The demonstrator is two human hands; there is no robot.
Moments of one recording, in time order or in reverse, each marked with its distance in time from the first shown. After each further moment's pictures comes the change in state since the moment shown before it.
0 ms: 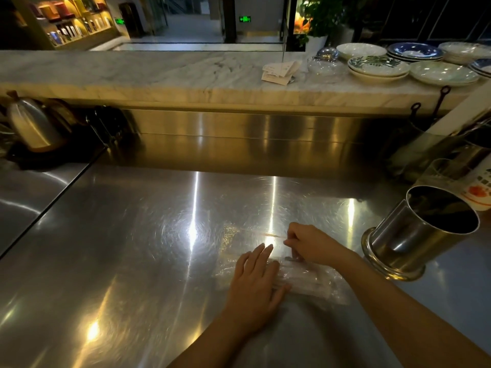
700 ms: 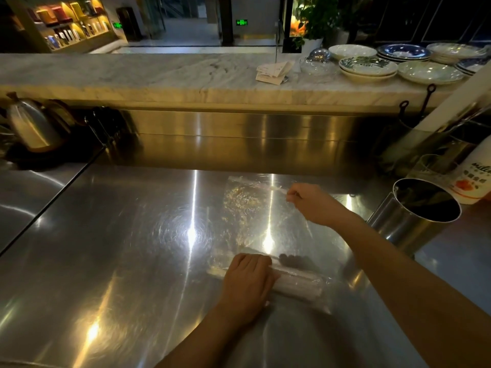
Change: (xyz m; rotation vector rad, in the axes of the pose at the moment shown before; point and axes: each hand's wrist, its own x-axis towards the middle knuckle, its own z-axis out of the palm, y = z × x) left_hand -0.006 0.003 -0.009 -0.174 0.117 0.038; right_hand 0.004 -0.015 -0.056 0.038 0.263 -0.102
